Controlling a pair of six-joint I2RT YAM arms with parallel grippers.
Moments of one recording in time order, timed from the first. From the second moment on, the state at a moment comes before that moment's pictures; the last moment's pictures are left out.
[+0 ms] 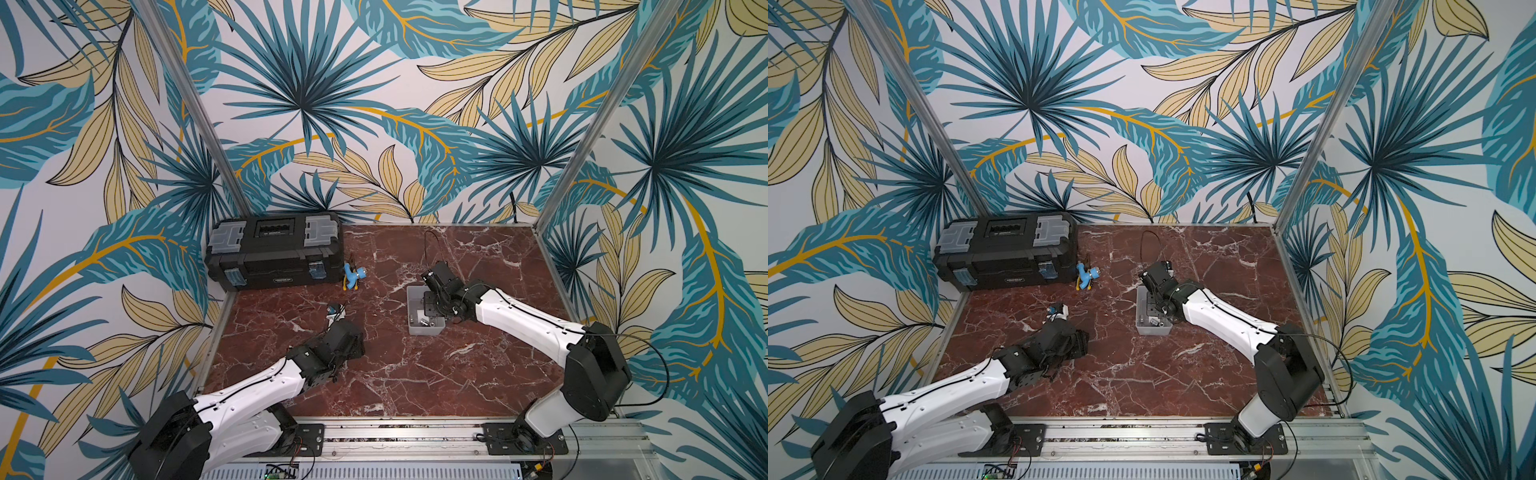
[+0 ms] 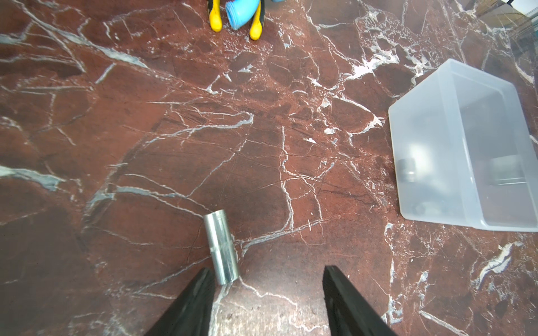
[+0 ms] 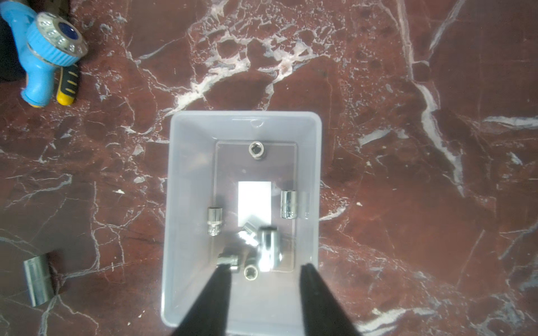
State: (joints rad) left arm -0.74 1.07 0.48 -0.25 -0.29 -0.82; right arm 0.65 1.58 1.19 -0.69 0.27 0.60
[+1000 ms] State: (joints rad) left arm -0.62 1.37 0.62 -0.33 -0.24 -0.84; right arm 0.98 1.38 1.03 -0.59 0.31 0.68
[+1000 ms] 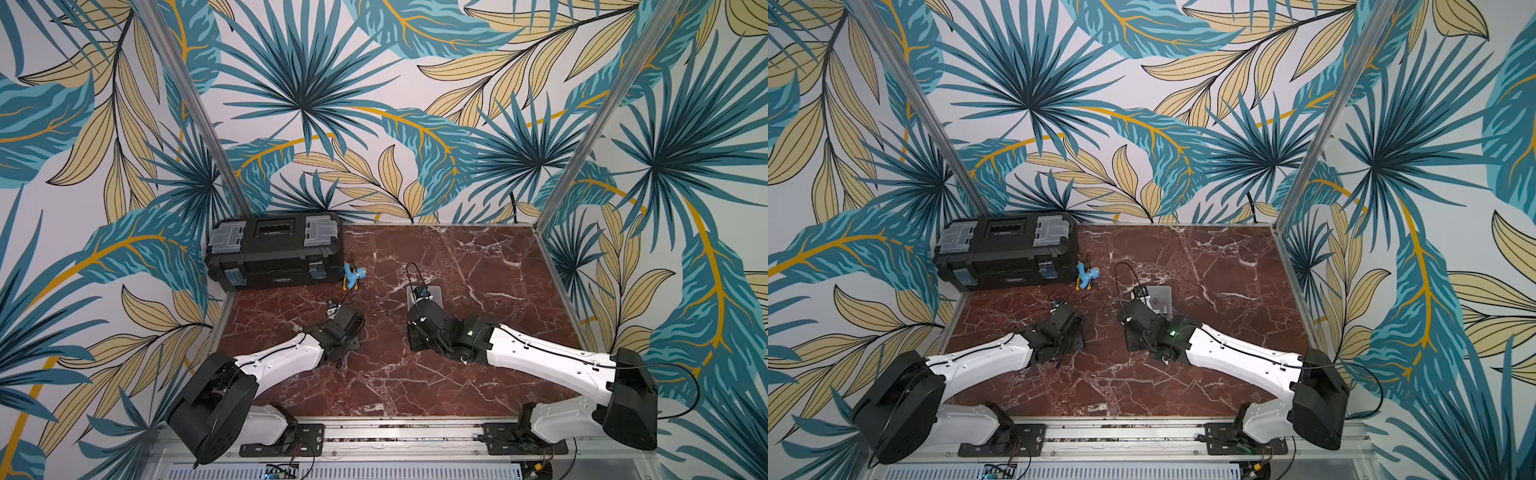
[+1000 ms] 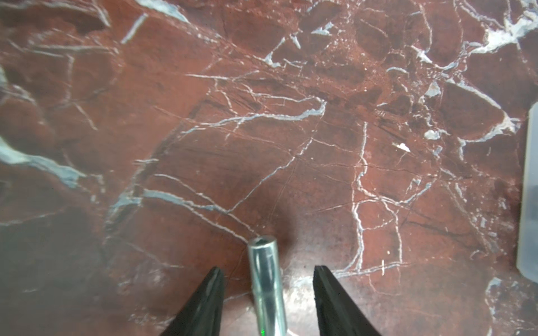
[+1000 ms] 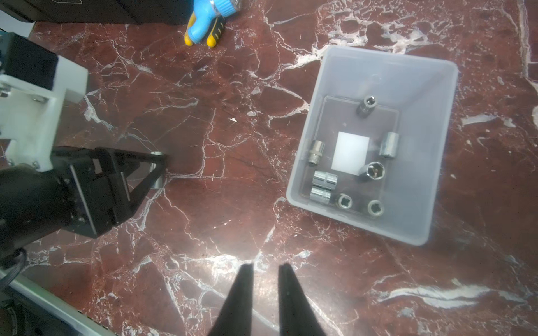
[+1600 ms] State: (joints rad) left arm -0.57 1.48 0.66 -0.27 -0.17 -0.85; right arm 0.98 1.37 1.00 -0.55 0.30 0.71
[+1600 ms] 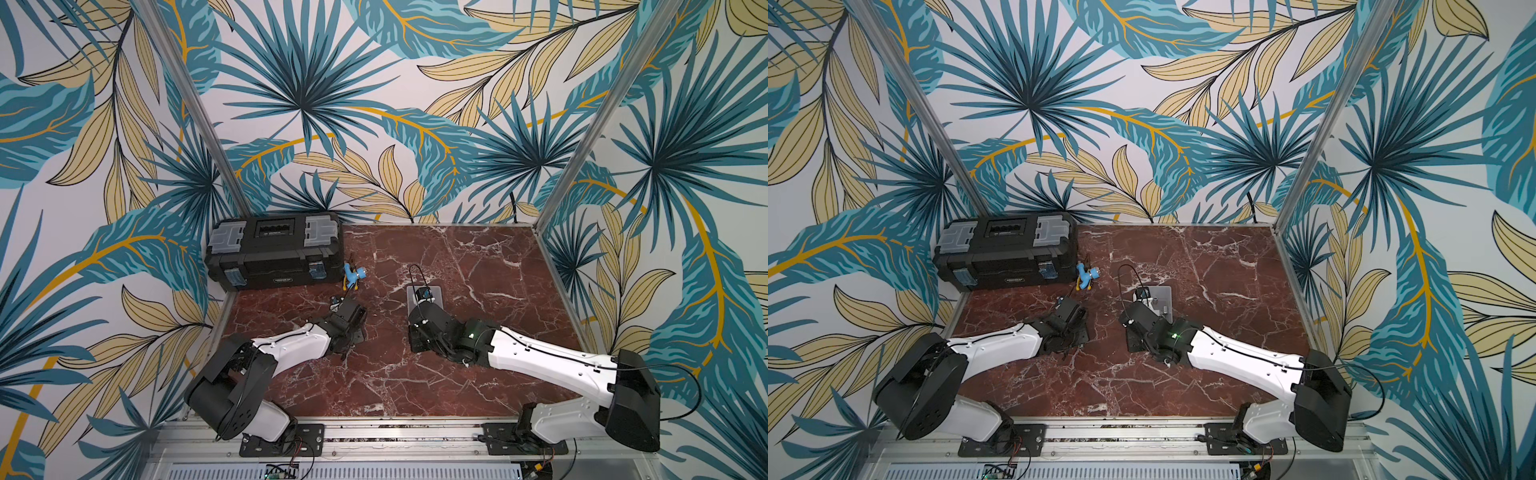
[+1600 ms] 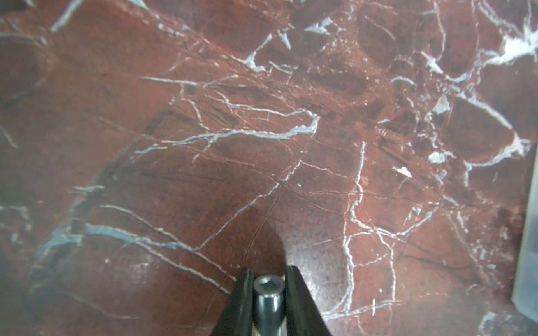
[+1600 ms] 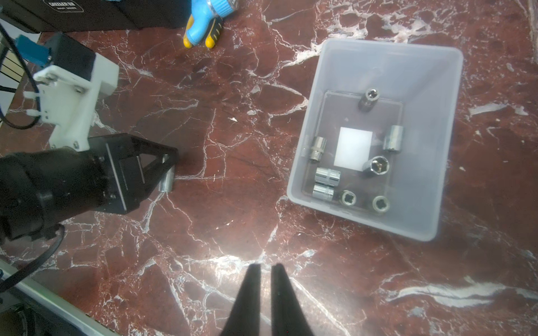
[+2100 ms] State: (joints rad) left arm -0.58 1.50 0.68 -0.27 -0.15 -0.82; right arm 0.98 1.36 0.98 -0.54 0.30 0.72
